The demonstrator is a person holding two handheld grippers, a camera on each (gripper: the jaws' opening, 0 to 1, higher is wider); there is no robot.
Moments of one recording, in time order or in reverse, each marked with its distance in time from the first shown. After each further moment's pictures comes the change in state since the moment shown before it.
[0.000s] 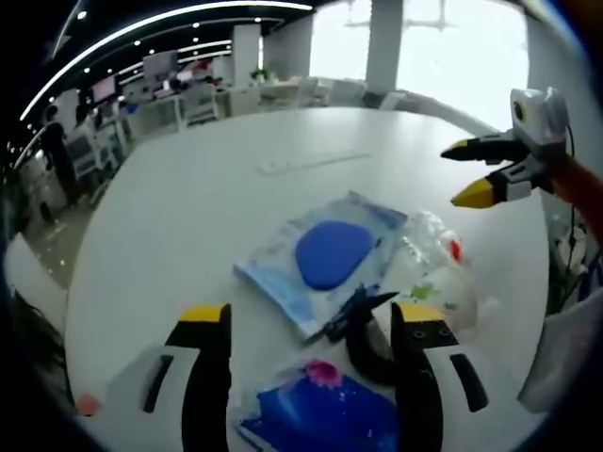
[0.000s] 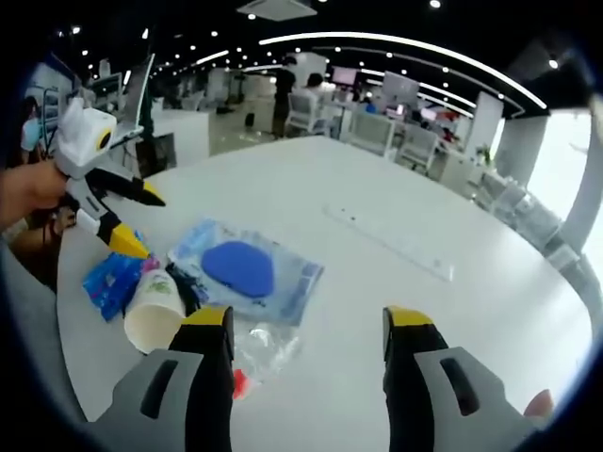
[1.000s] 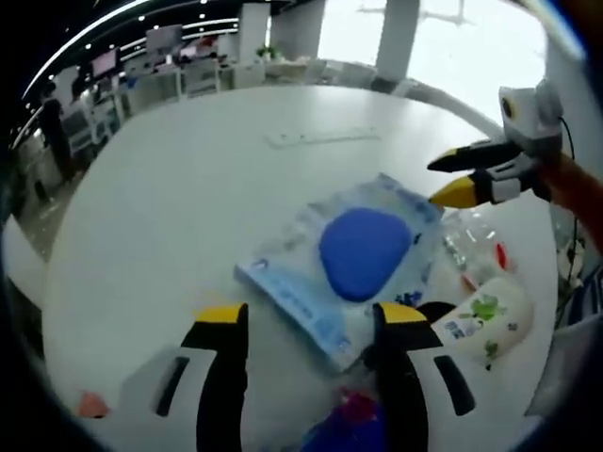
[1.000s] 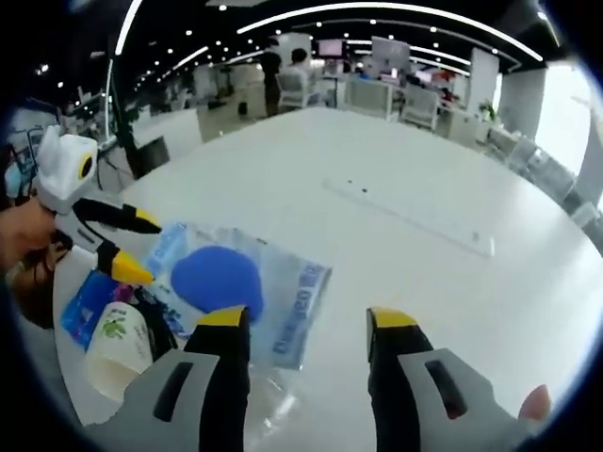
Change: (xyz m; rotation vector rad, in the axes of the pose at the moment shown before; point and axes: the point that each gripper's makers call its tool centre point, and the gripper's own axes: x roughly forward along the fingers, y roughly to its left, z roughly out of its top) left arm 0.052 0.021 -0.014 -0.063 0.091 -0.021; right arm 0.082 0.001 -0.016 0.148 0.103 0.070
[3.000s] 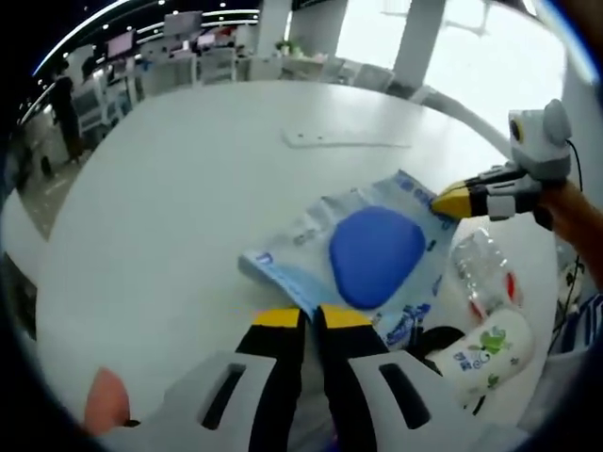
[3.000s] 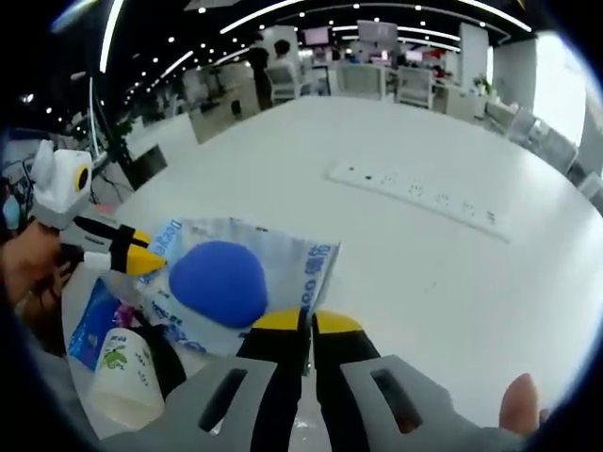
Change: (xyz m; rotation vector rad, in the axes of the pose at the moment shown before) left arm 0.006 0.009 0.014 -0.088 0.002 0.020; right arm 0.013 0.004 0.007 0.092 0.028 0.027
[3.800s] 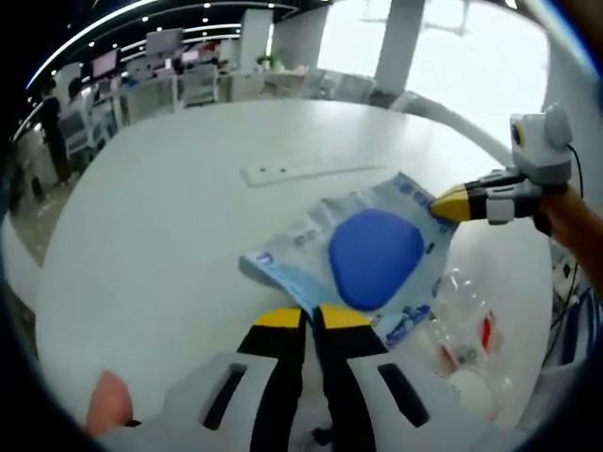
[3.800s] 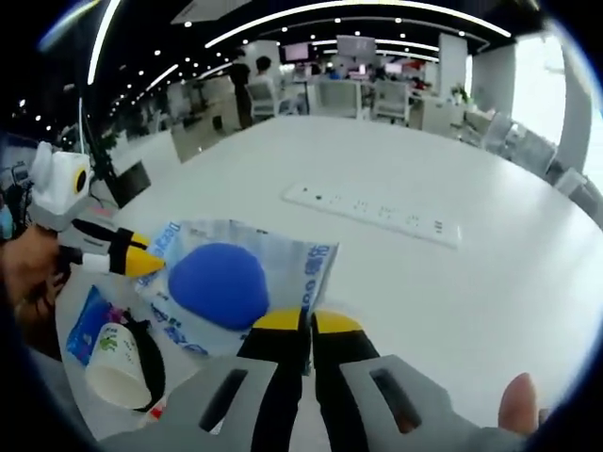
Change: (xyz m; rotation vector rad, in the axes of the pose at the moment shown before) left arm 0.021 -0.057 0.047 0.069 -0.050 -0.053; right arm -0.046 -0.058 0.002 0.033 -0.053 -0.100
